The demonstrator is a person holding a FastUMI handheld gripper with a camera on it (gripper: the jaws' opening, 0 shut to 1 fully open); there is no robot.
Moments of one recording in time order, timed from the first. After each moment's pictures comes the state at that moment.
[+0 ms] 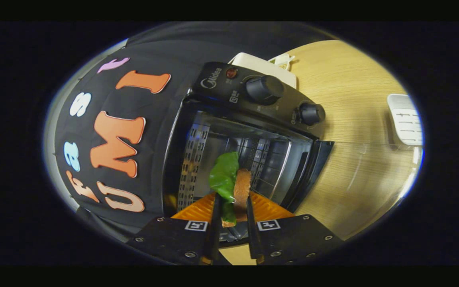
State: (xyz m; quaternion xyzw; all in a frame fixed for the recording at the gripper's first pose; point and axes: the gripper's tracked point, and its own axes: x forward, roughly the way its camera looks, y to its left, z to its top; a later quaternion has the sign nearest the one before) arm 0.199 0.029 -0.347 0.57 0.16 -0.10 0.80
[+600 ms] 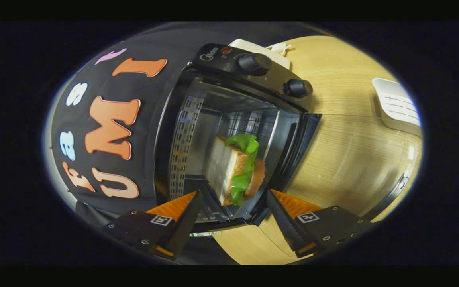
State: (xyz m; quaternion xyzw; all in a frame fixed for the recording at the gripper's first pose) arm 0.151 0.068 -0.357 0.57 0.24 -0.06 0.78
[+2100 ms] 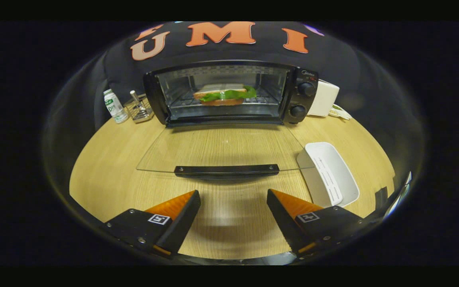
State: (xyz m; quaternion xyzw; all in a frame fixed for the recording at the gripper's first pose) arm -0.028 0.004 -0.436 -0.05 0.39 -0.01 0.92
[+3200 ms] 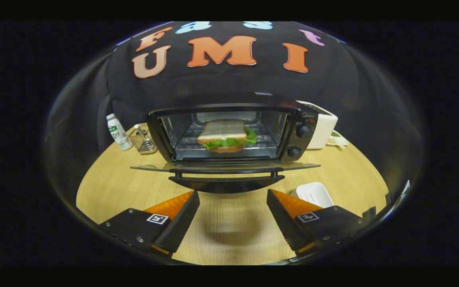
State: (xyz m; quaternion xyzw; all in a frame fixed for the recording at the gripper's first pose) arm 0.032 0.015 -0.329 -0.03 0.28 0.00 0.96
